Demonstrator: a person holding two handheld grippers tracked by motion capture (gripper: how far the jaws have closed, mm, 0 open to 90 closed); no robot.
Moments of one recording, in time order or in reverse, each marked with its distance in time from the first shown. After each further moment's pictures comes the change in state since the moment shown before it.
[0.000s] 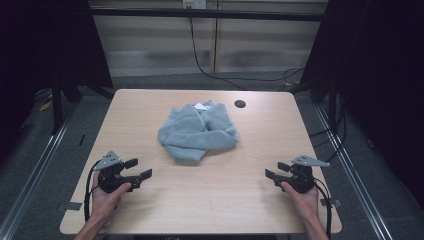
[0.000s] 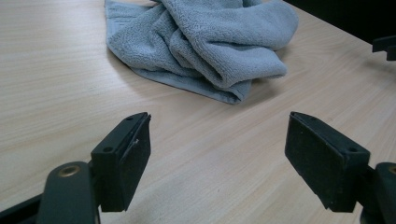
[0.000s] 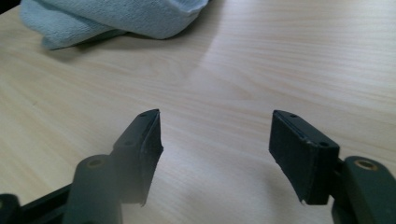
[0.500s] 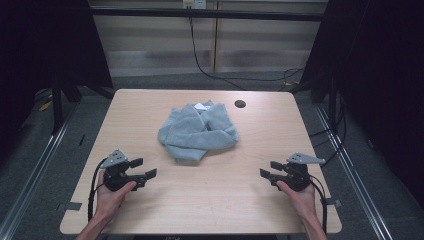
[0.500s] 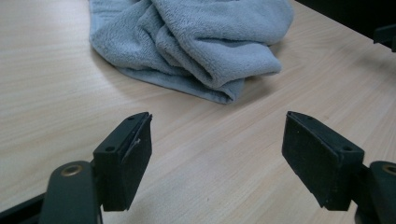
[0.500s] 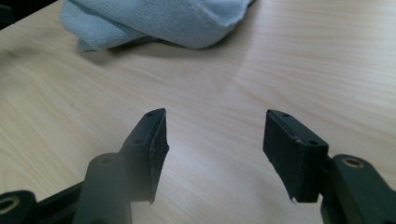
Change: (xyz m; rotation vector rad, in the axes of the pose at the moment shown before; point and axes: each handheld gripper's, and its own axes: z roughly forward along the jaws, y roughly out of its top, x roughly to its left) left arm -0.006 0.004 0.010 0.024 -0.025 0.023; right arm 0.015 0.014 0.002 0.010 0.075 -0.044
